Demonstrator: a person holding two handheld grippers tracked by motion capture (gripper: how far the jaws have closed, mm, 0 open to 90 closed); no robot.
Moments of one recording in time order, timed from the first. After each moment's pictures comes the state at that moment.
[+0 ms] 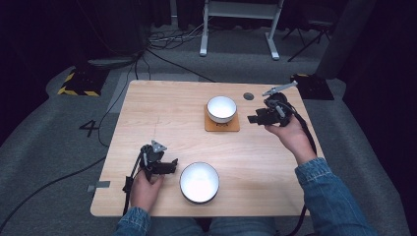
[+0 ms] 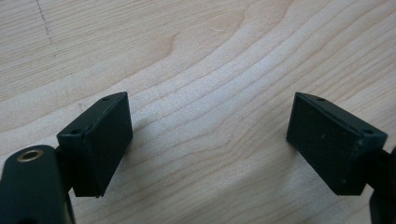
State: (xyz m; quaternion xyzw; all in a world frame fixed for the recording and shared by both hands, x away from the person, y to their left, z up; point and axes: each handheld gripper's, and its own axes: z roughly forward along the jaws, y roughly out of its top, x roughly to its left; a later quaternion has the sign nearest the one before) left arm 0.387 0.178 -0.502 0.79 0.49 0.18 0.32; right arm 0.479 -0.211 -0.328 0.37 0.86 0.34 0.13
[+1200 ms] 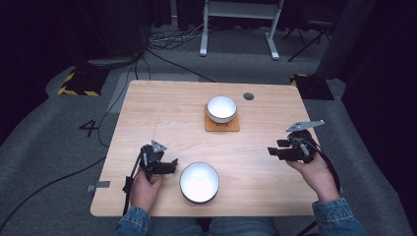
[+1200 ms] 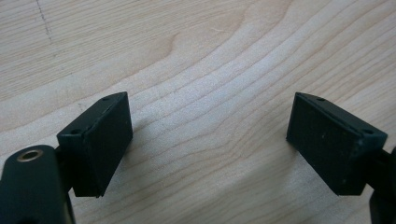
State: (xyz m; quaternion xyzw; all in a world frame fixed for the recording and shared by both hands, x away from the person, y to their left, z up) left arm 0.387 0.178 -0.502 0.79 0.49 0.18 0.32; right arm 0.394 -0.271 -0.377 0.41 0.84 0.33 0.13
